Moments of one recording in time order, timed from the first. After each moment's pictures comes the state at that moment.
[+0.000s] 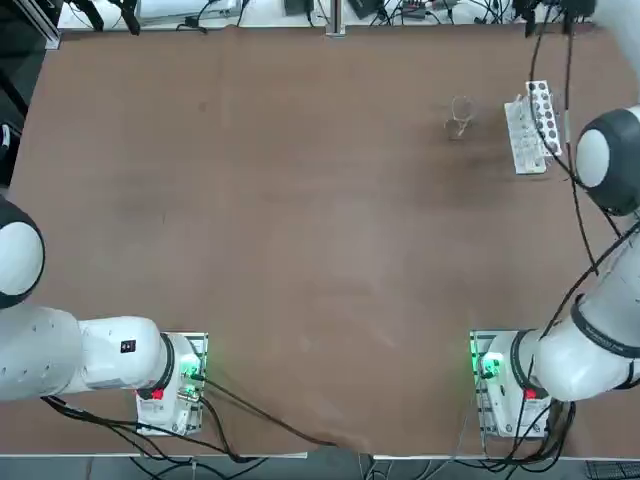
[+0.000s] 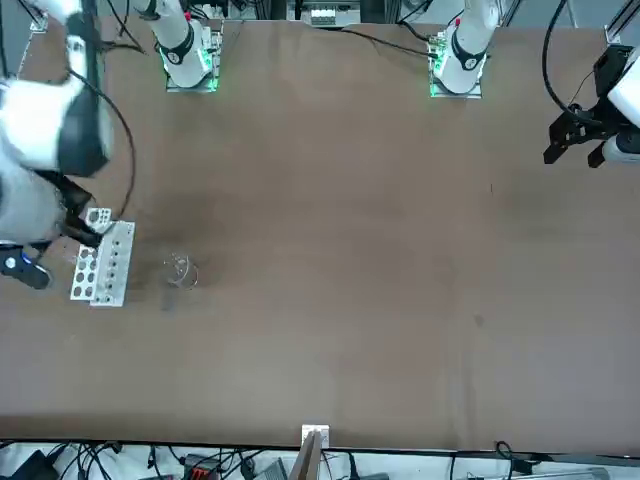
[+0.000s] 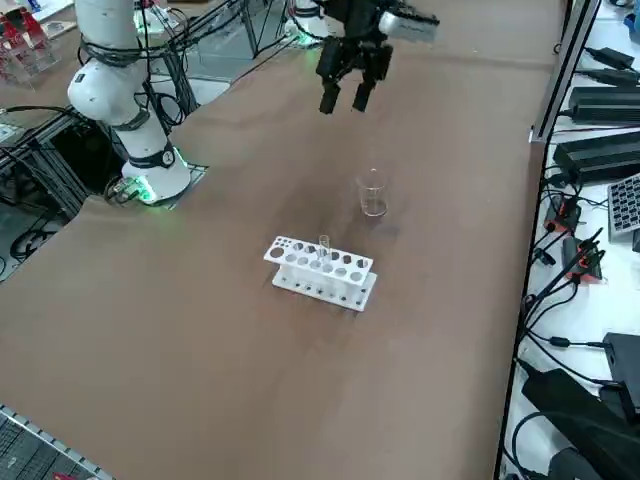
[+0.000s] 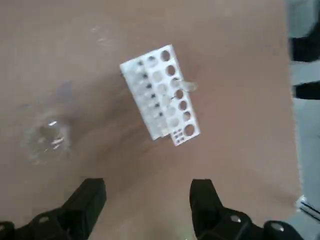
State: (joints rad) arm 0.25 0.41 -0.23 -1.21 -0.18 1.40 0.40
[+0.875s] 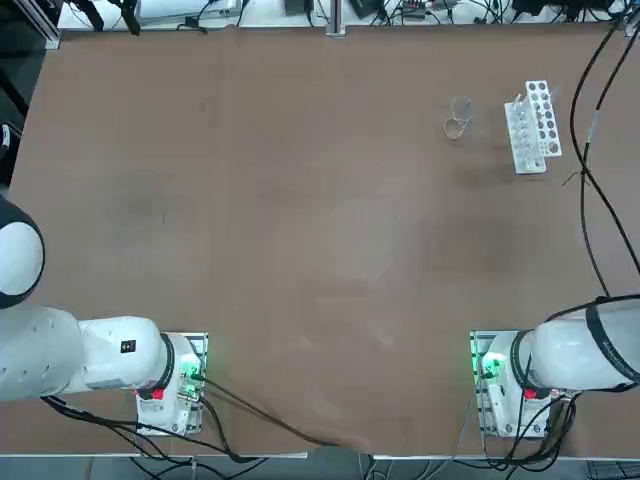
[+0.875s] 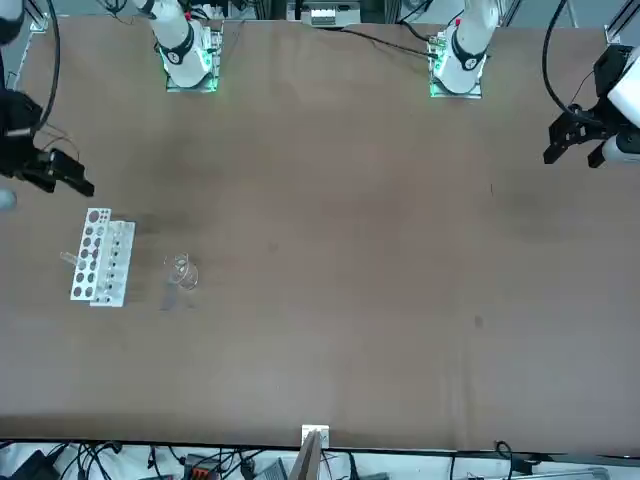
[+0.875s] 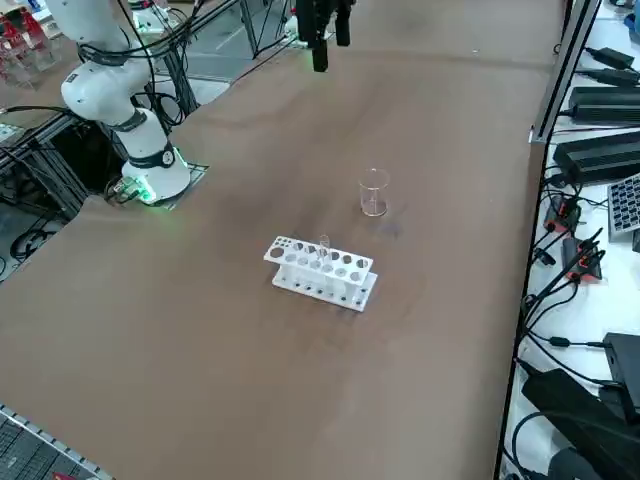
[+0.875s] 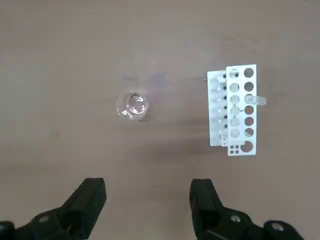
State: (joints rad) arm 0.06 0.07 -0.06 -1.51 0.05 1.58 0.08
